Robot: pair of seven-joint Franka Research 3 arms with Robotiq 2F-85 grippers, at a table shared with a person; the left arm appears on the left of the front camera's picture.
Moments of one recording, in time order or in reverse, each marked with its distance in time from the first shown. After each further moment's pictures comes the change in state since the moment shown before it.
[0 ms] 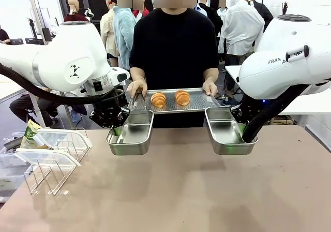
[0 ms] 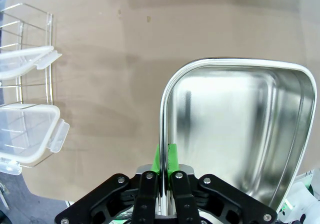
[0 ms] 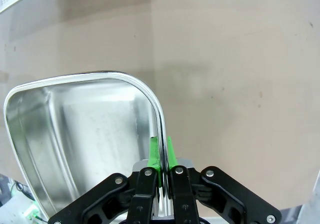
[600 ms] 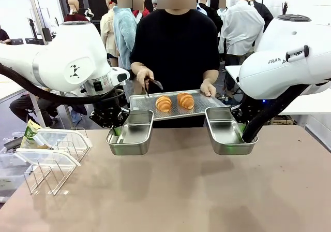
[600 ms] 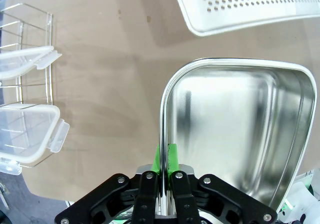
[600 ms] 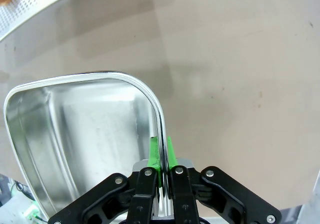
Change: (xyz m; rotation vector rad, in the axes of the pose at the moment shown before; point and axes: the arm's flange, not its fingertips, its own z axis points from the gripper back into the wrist) left arm 0.000 0.000 0.000 0.000 0.000 0.000; right arm 0.000 0.000 0.000 0.000 0.000 0.000
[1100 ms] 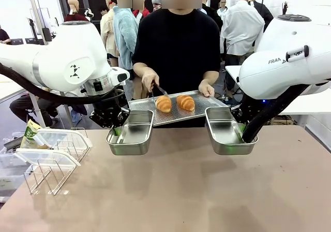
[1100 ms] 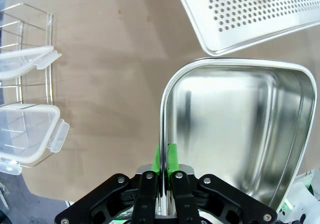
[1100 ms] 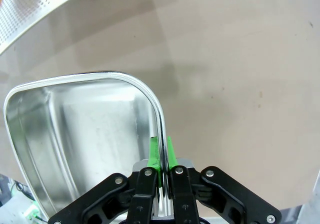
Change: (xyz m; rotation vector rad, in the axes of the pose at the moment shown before) left arm 0.000 0.000 0.000 0.000 0.000 0.000; right arm 0.000 0.000 0.000 0.000 0.000 0.000
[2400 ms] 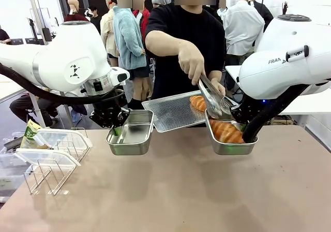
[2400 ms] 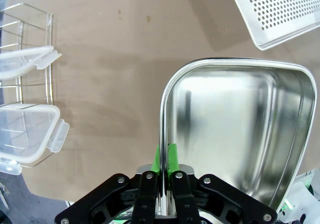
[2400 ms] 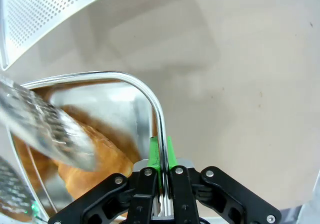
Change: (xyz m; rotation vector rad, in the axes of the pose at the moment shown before) left arm 0.000 0.000 0.000 0.000 0.000 0.000; right arm 0.000 0.000 0.000 0.000 0.000 0.000
